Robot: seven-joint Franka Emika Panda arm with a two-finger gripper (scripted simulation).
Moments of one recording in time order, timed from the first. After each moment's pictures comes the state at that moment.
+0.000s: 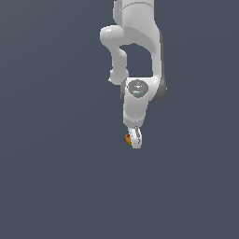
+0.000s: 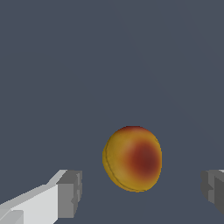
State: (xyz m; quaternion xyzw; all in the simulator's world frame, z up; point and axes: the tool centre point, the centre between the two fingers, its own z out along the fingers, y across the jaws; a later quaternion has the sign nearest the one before) arm -0.021 0.060 0.080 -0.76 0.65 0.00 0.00
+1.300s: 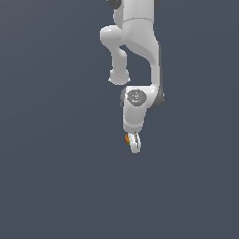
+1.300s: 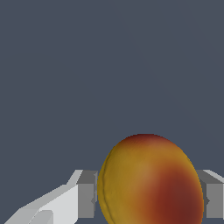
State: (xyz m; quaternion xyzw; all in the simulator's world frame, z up) arm -0.016 0.059 0.042 -0.76 0.65 0.00 0.00
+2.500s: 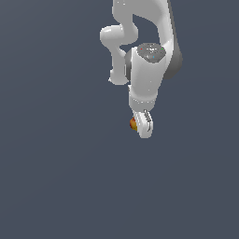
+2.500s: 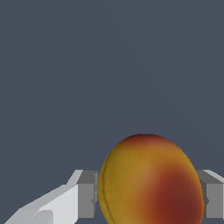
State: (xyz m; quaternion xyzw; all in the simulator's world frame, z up) arm -0.004 0.076 0.196 -0.76 0.65 0.00 0.00
